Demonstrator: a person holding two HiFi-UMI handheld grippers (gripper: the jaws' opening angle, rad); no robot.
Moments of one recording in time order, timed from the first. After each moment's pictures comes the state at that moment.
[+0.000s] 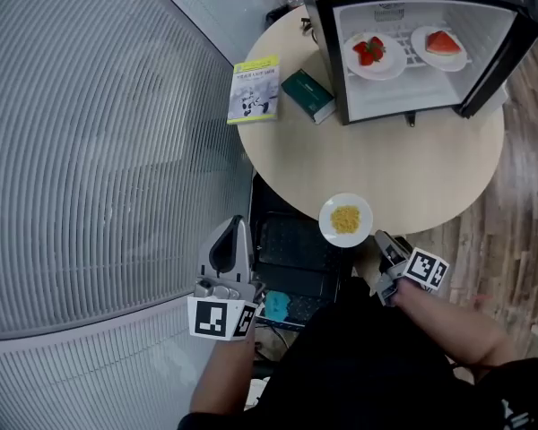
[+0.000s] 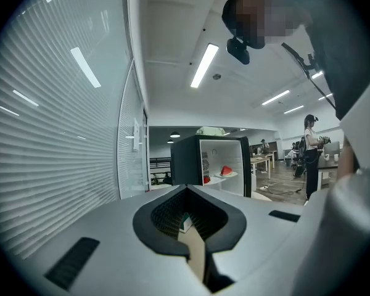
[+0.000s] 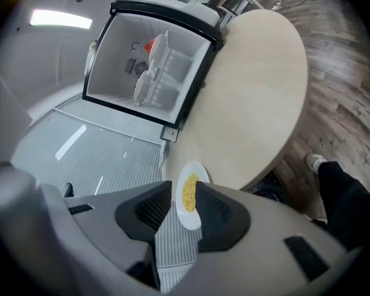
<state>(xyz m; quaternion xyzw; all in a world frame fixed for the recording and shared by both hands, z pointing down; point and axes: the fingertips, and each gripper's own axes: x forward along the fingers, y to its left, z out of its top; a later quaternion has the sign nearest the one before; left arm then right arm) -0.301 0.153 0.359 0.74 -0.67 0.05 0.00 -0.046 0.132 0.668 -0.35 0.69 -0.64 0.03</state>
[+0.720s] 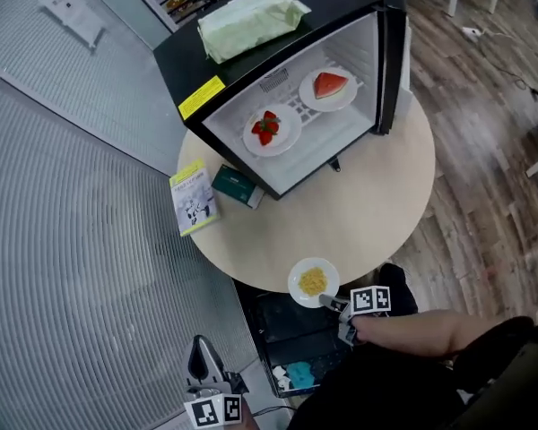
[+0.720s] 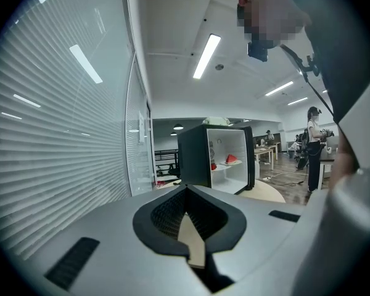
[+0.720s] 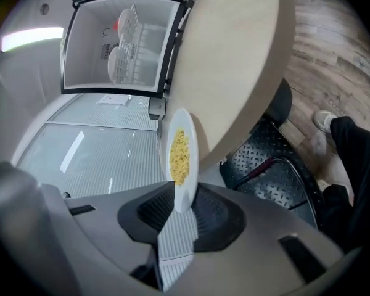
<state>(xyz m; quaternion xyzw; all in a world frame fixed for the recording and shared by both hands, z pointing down) -0.345 0.183 0.387 0.72 -0.69 0.09 0.03 -0.135 0.165 0.740 -0.28 0.64 -0.72 0.03</state>
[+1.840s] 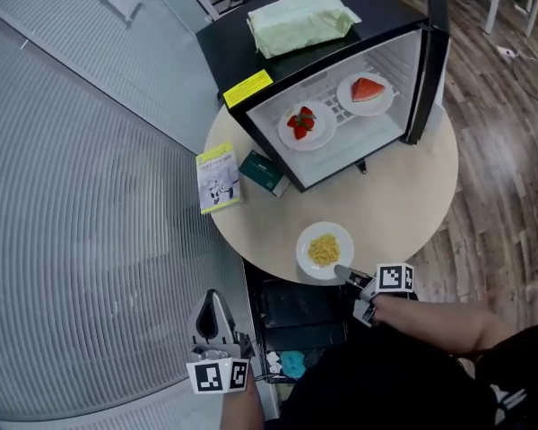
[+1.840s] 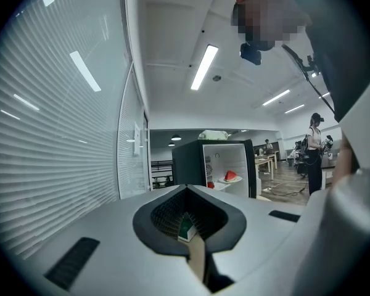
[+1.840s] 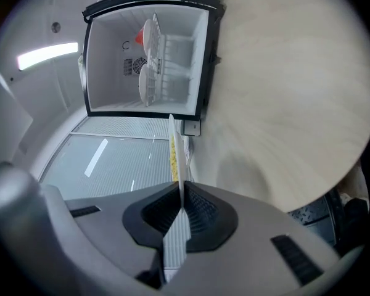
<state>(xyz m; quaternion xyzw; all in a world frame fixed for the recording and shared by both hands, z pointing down) -0.301 0.131 0.337 0.74 -0.67 0.05 -0.02 -0.100 0.091 0.631 -0.22 0.68 -0.70 0.10</state>
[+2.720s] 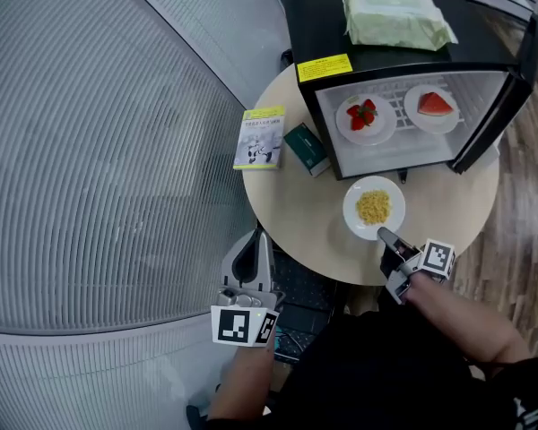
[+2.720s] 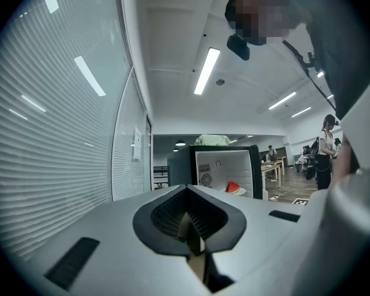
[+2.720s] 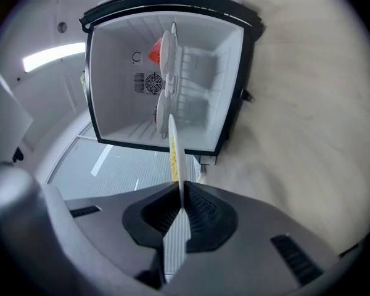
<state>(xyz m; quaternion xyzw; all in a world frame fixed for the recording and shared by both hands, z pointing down) -0.240 0.069 0.325 0.72 -0.69 0.02 -0.02 -0.038 -0.020 0.567 -0.19 0.72 -0.65 0.12</state>
